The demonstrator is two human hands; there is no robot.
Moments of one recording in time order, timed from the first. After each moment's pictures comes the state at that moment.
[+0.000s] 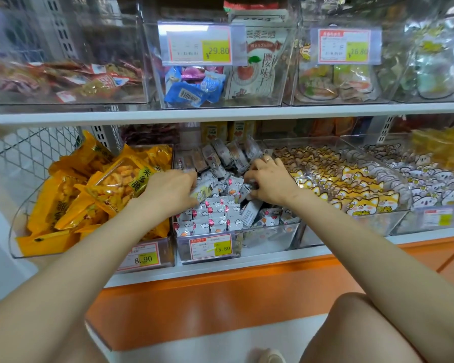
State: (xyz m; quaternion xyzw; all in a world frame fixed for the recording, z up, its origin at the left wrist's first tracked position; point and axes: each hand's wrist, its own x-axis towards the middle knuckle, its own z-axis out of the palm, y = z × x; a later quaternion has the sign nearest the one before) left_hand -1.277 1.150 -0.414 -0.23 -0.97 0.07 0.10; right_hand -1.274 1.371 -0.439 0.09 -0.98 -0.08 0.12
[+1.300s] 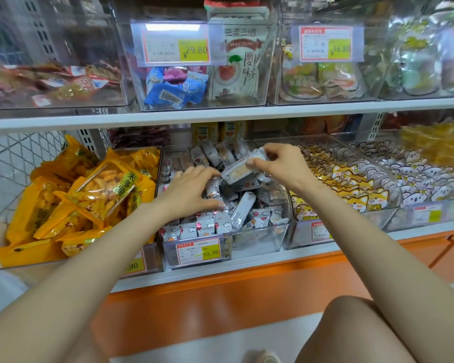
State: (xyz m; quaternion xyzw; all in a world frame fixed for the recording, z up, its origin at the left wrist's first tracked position) left_hand -1.297 1.185 -0.437 -0.36 -0.93 -0.10 0.07; right_hand -1.254 1.400 -0.409 0.01 -0.92 0.33 0.21
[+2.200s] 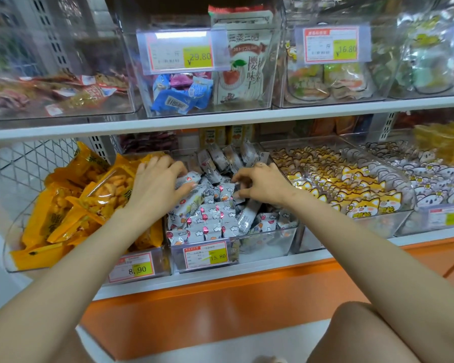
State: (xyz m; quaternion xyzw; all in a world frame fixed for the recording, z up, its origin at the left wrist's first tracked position) left_hand -1.294 1.142 -0.421 -0.23 -0.94 -0.04 0.25; right_hand -1.279 1.372 -0.433 0.10 -0.98 0.13 0.08
